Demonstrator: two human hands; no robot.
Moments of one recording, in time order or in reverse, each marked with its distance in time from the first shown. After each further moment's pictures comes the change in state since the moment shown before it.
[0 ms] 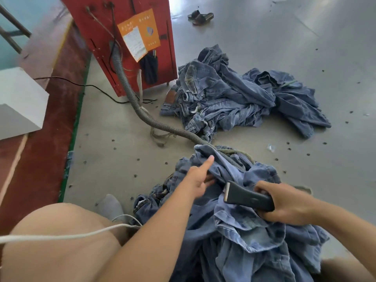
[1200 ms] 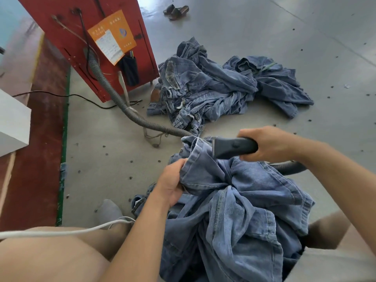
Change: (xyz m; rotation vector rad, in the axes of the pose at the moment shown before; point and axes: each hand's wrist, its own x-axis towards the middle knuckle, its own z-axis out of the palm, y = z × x) left_hand -0.083 0.011 -0.025 0.197 -0.170 0.214; right_hand 0.018 -0.010 -0.072 0.010 0.223 -0.049
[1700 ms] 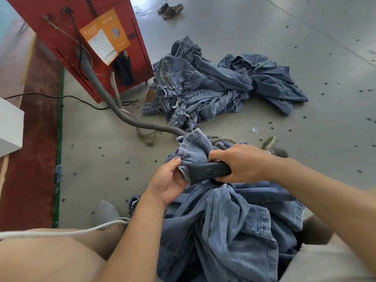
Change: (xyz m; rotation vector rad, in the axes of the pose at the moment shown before) left_hand 0.003 0.001 -0.004 -0.363 -0.024 -0.108; right_hand 0.001 -0.036 0.046 -0.239 -0.059 -0.195
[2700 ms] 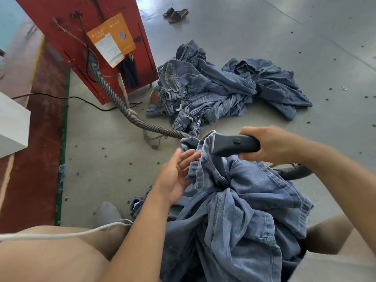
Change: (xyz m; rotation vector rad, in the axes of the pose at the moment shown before) left_hand 0.001 0.004 0.010 0.156 0.001 0.099; right_hand -0.021 0.044 -0.042 0.220 0.157 0.190
